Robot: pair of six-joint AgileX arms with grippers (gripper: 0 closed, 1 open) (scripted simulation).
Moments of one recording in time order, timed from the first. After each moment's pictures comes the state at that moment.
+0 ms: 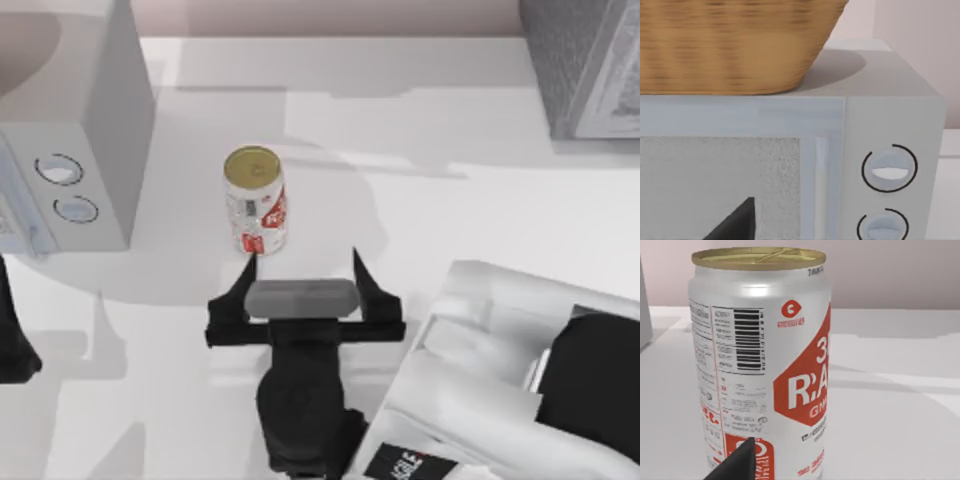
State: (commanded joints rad) left arm 0.00 0.00 0.00 0.00 0.00 0.00; right arm 1.08 2.47 1.03 1.42 1.10 0.02
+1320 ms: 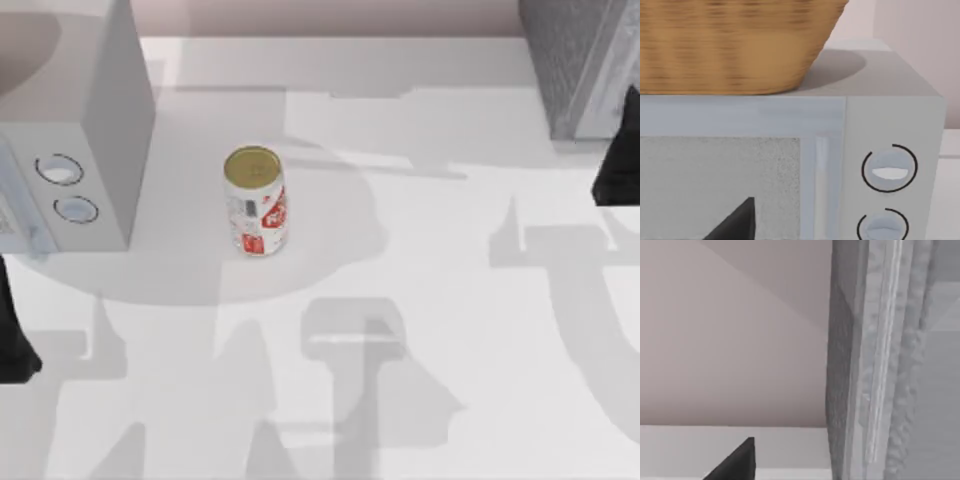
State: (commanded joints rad) left arm 0.00 0.00 0.00 0.00 0.00 0.00; right arm 0.41 0.96 0.40 0.54 0.43 0.01
